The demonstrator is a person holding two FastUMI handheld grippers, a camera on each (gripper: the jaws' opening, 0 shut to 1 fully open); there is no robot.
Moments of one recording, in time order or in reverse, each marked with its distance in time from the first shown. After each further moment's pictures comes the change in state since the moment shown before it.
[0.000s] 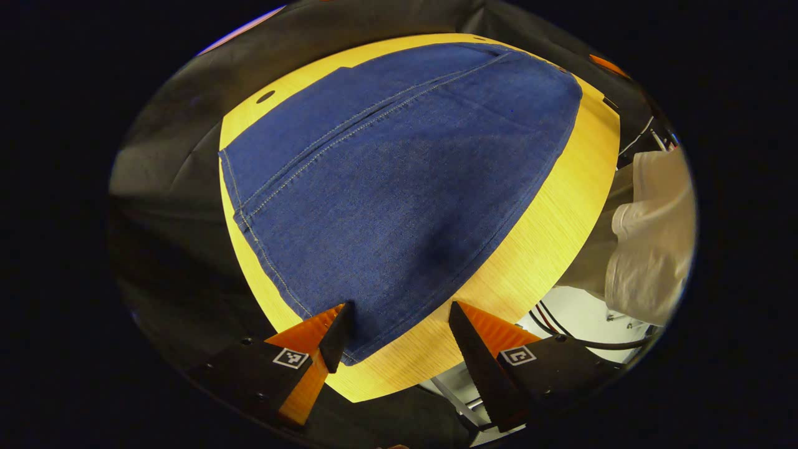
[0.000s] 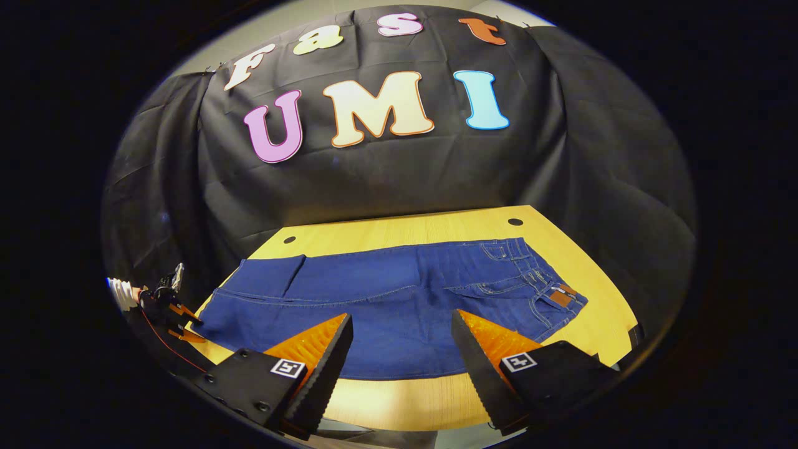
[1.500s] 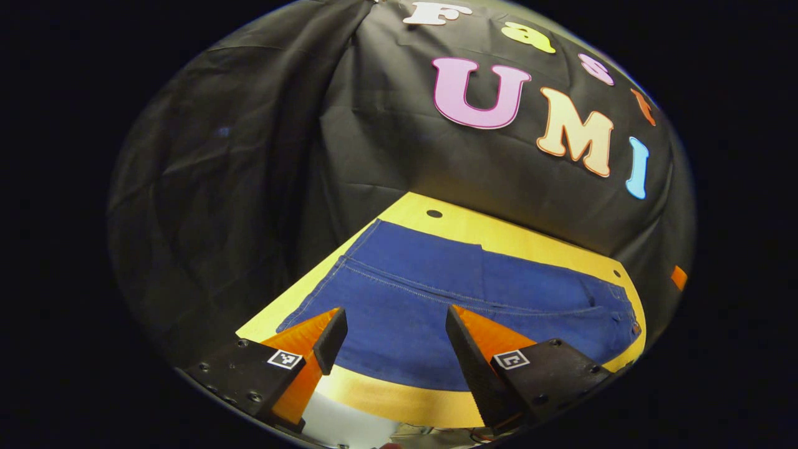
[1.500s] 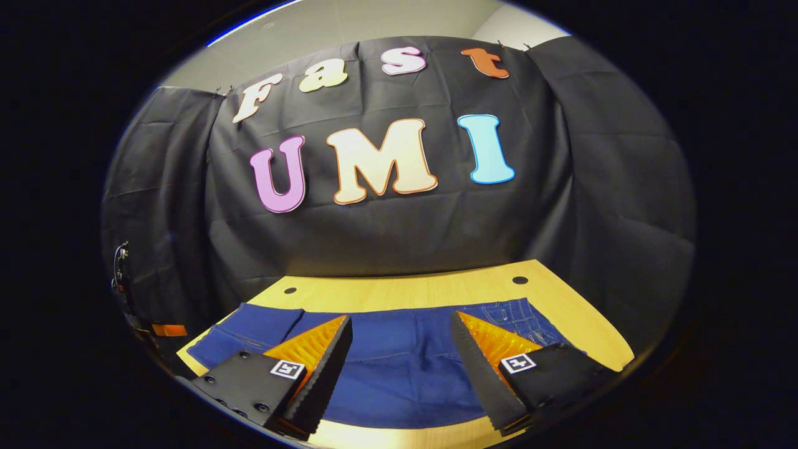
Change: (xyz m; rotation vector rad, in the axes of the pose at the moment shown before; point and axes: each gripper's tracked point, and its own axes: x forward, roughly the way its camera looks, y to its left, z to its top) left arm -0.103 -0.022 0.123 -0.950 -0.753 0.488; right arm 0.017 -0.004 0.095 -0.025 -0.246 0.044
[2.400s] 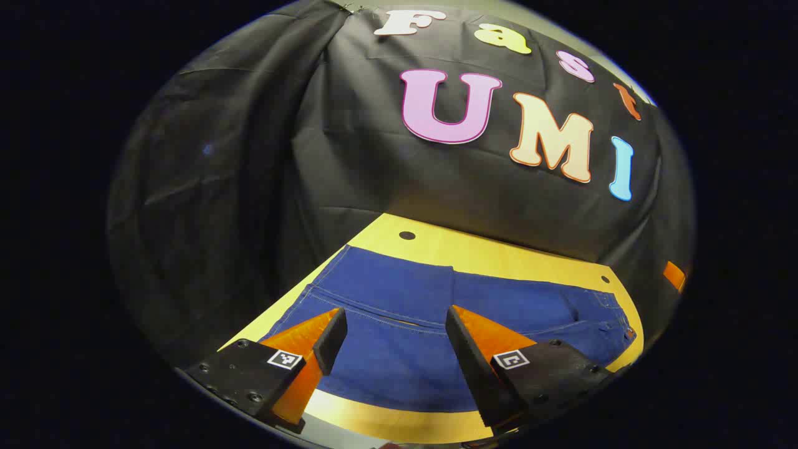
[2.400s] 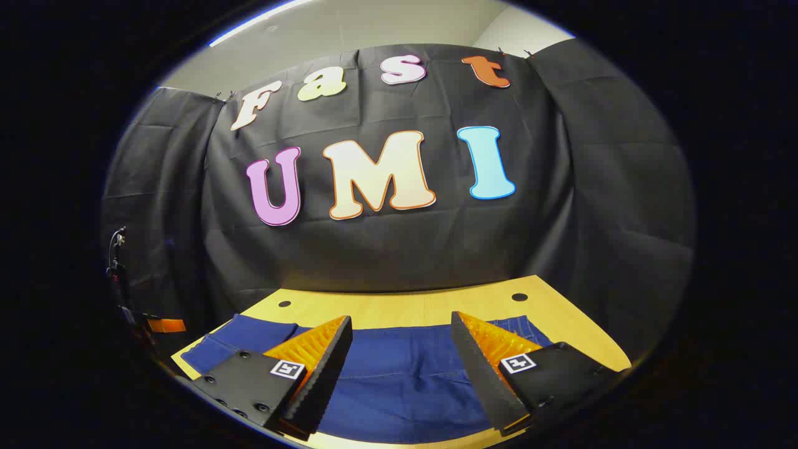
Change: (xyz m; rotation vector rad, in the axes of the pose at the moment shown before) left arm 0.010 -0.054 0.050 0.030 -0.109 -0.004; right arm 0.028 -0.006 0.029 0.009 -0.070 0.003
